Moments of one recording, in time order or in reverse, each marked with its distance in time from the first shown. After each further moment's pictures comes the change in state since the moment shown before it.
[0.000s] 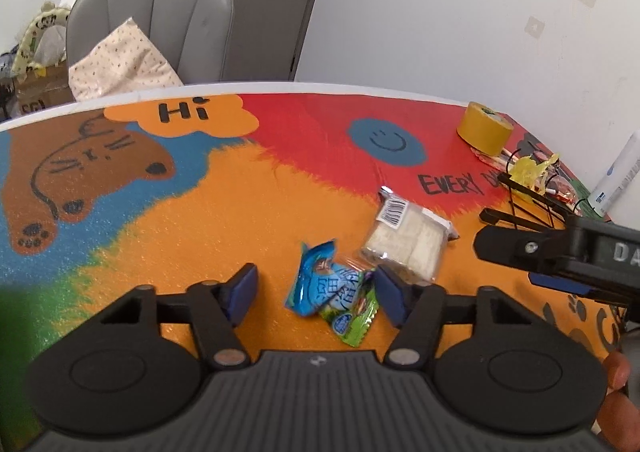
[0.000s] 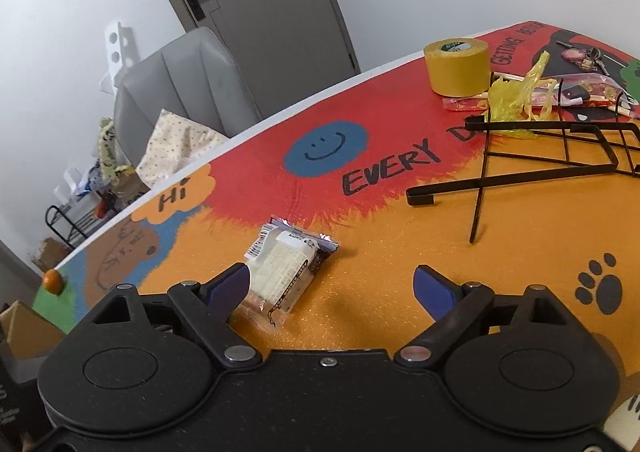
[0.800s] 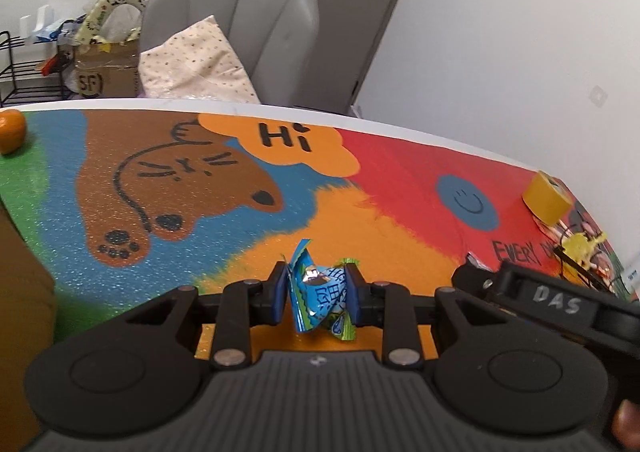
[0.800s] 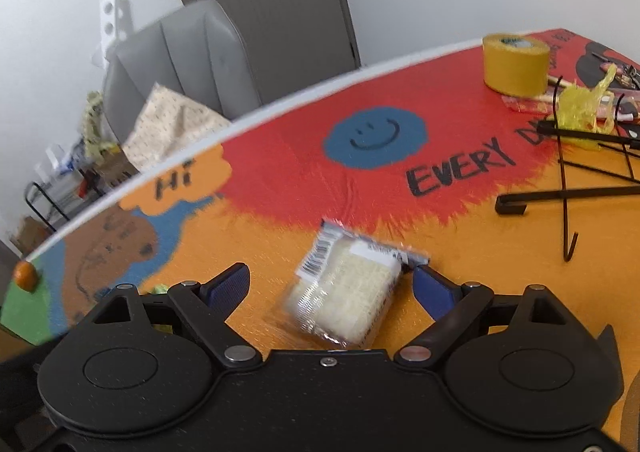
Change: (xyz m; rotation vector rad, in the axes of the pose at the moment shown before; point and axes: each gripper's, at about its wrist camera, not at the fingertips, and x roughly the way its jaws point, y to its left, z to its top) left arm -0.012 0.058 0.020 -0.197 -0.057 0.112; right arm 0.057 0.057 -0.002 -0.082 0.055 -0.094
